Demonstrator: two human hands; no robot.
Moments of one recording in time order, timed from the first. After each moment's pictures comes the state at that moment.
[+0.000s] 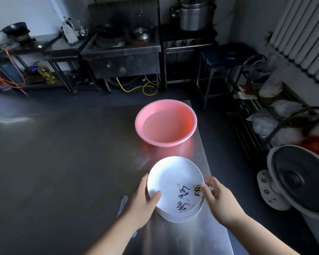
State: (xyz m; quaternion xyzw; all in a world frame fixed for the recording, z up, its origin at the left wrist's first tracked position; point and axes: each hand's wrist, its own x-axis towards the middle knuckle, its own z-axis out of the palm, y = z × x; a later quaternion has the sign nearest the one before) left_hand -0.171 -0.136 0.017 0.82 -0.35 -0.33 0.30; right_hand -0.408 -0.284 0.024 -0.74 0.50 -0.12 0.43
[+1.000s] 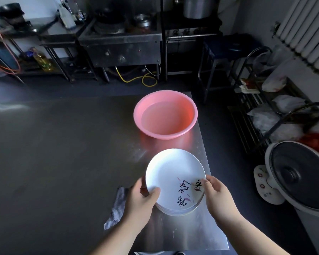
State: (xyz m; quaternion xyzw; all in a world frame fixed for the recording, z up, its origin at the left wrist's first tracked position) left_hand -0.211 -0.134 0.039 0.77 -0.24 -0.32 0.49; right_hand -0.395 -0.268 0.028 -0.58 0.57 -0.18 0.56
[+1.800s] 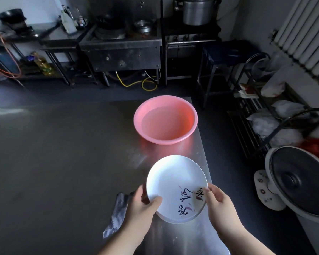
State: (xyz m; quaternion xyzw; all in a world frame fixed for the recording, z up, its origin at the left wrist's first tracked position) left_hand -0.212 -0.137 0.035 0.72 -0.17 -0.41 0.54; right_hand -0.396 -0.257 0.052 -0.58 0.55 -0.18 0.57
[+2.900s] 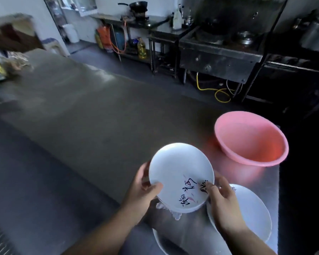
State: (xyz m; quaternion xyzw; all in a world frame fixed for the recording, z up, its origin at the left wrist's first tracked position) left_hand -0.131 0.013 0.065 0.66 -0.06 -0.28 0.69; right_hand -0.259 -0.178 0.085 -0.66 0.37 -0.12 0.64
